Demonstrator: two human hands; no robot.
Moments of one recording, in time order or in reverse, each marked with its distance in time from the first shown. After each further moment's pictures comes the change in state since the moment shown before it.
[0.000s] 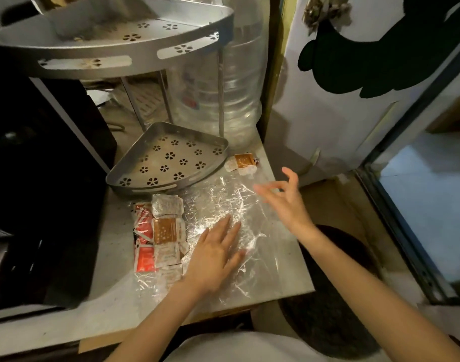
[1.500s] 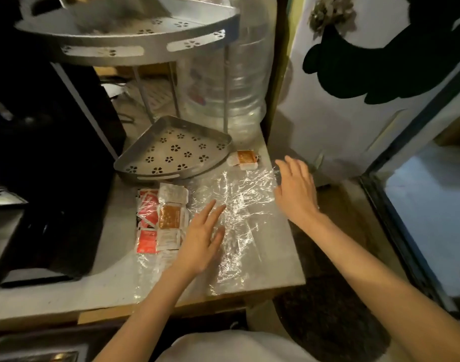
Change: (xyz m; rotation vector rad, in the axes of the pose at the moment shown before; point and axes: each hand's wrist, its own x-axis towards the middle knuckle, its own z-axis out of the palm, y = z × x) left_hand -0.010 0.005 -0.011 -0.329 0.225 -0.090; right_hand -0.001 -0.013 -0.023 -1.097 0.109 -0.426
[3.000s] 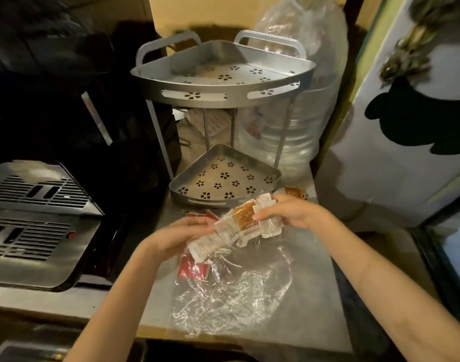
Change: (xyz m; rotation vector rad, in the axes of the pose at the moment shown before) left_hand 0.020 -0.052 -0.135 -0.910 -0.327 -0.489; right_hand 0.081 -0.083 0.014 0.871 -0.944 0.110
